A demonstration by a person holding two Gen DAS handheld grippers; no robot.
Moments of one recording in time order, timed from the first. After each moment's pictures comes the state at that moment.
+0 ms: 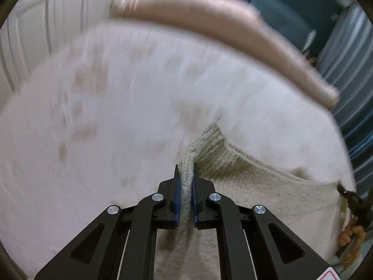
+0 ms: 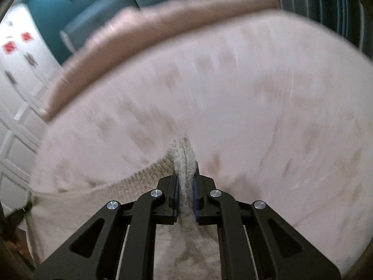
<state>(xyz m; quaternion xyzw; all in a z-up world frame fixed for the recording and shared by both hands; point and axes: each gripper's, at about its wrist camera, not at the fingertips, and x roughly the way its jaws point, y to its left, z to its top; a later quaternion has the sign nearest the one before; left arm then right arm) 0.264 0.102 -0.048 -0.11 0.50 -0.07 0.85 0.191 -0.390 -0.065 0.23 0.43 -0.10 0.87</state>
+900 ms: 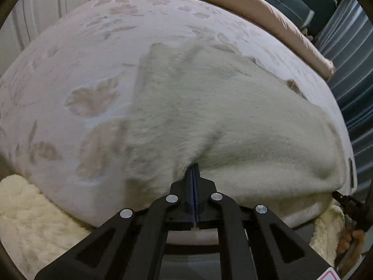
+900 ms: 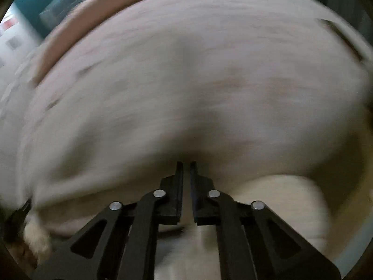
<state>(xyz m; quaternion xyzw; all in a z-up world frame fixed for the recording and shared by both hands) 0.077 0.130 -0.054 -0.12 0.55 -0.09 0.82 -0.027 -0.369 -0.077 0.23 0.50 -0.17 0.82</state>
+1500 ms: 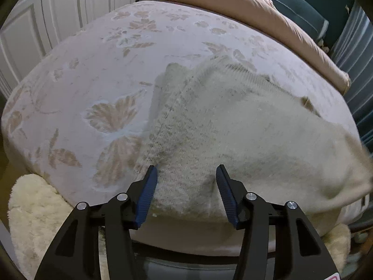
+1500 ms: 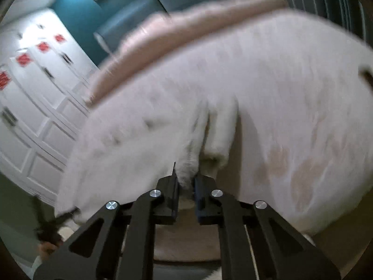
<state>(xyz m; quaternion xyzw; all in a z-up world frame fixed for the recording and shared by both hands) 0.080 0.116 -0.043 -0.10 0.52 -0.02 0.85 -0.004 -0.370 0.018 0.24 0.36 0.00 0.90</state>
